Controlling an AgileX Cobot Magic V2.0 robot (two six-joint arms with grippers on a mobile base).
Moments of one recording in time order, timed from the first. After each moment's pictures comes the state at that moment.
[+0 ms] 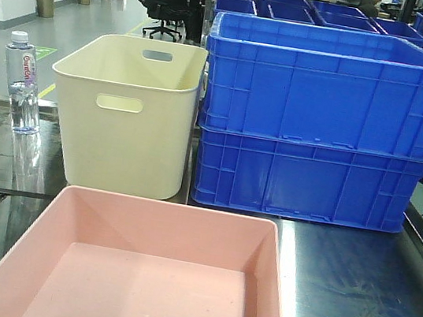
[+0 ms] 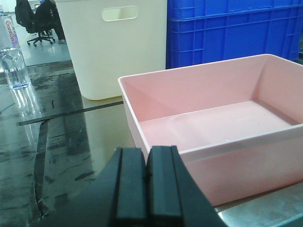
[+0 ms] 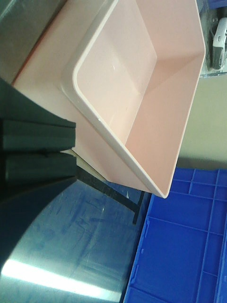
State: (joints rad) left arm -0.15 0.24 -0.35 -0.52 0.36 0.55; right arm 0.44 0.66 -0.33 -0.35 -0.02 0.27
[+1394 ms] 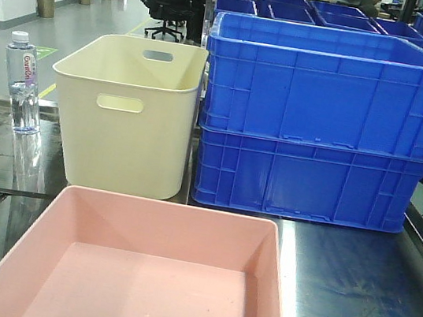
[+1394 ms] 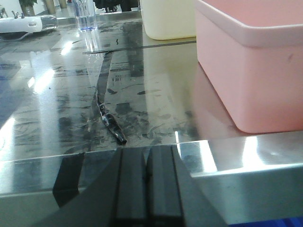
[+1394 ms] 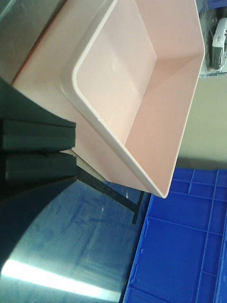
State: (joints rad) left arm -0.05 -0.01 0.03 -0.03 0.26 0.08; right arm 0.44 0.66 -0.33 -0.35 -0.02 0.27
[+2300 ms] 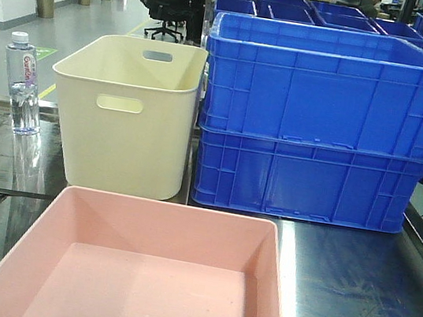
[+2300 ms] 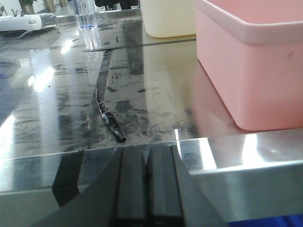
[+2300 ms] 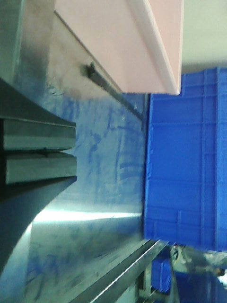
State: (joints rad) left arm -0.05 -0.01 0.03 -0.03 0.26 0.08; right arm 0.13 0.00 0.03 -0.08 0.12 0.05
